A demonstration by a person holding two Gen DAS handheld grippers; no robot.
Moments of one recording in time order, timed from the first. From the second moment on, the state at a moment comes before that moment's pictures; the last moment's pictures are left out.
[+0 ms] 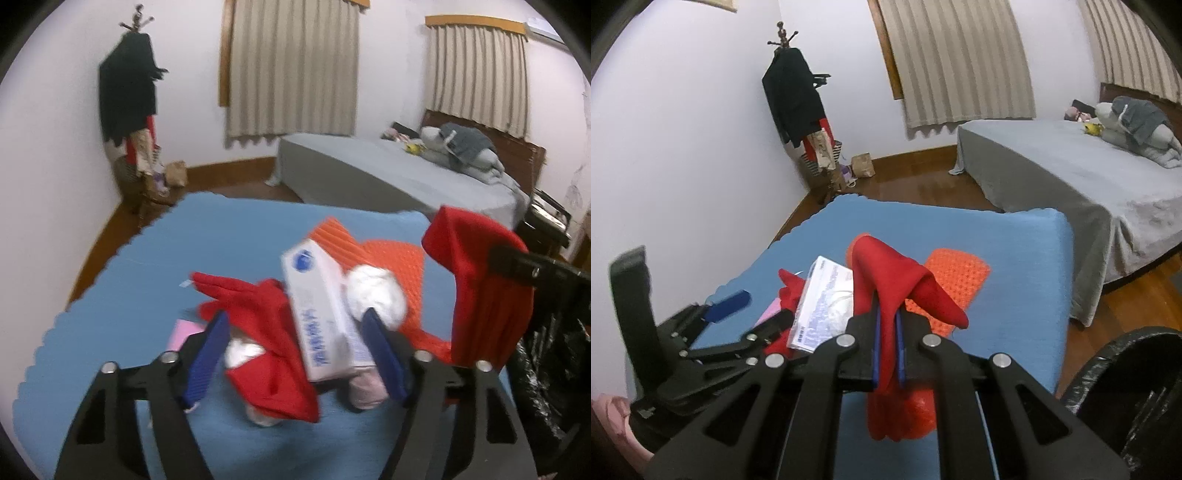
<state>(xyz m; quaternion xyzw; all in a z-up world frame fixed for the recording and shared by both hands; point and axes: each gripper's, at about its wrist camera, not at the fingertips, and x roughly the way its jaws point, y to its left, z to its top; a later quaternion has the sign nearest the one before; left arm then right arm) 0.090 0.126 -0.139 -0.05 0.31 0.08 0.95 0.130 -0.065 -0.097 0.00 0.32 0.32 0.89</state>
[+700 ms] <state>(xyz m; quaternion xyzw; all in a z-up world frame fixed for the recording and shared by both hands) 0.097 0.120 -0.128 -0.07 0.30 0.07 0.95 0.136 -0.071 -0.088 0.02 0.29 0.34 0.89</state>
